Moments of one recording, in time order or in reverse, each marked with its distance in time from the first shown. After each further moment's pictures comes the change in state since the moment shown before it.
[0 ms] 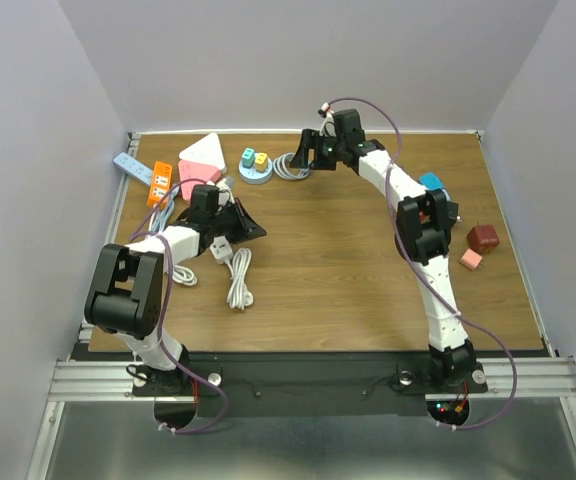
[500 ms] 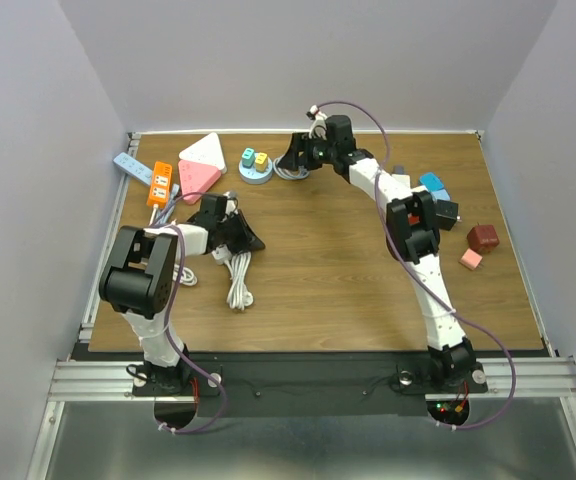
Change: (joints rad) left arm -0.011 0.162 0.013 -0.029 -0.093 -0.020; right arm 0.030 0.105 0.037 0.251 -0.103 -0.045
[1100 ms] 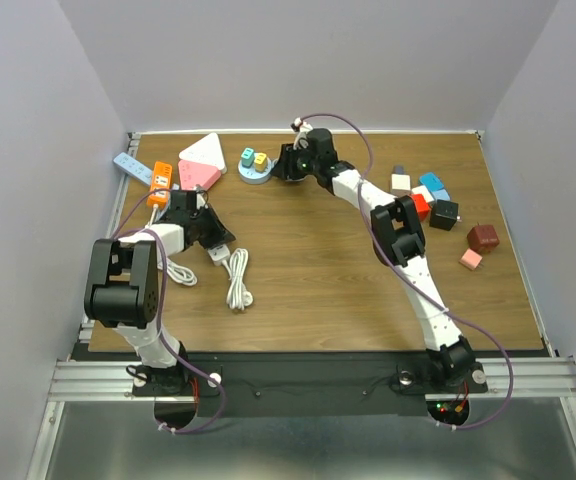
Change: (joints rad) left arm 0.172 -0.092 -0.004 -0.092 -0.076 0.079; right arm 0.072 0.112 0.043 0.093 0.148 -0.017
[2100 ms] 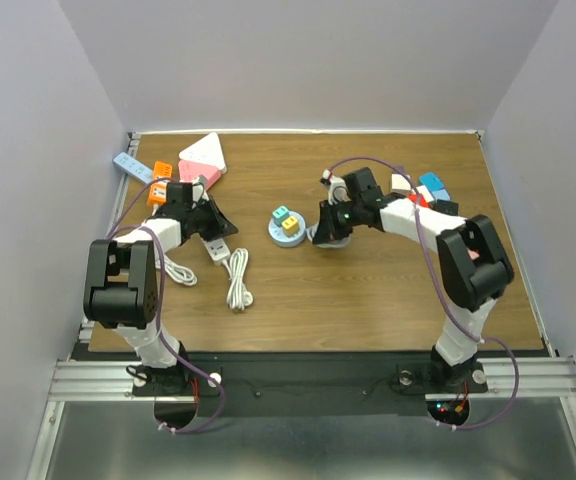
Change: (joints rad) left arm 0.028 -0.021 0.049 -0.020 0.128 0.085; right arm 0.003 -0.801 -1.045 -0.214 -0.163 -0.102
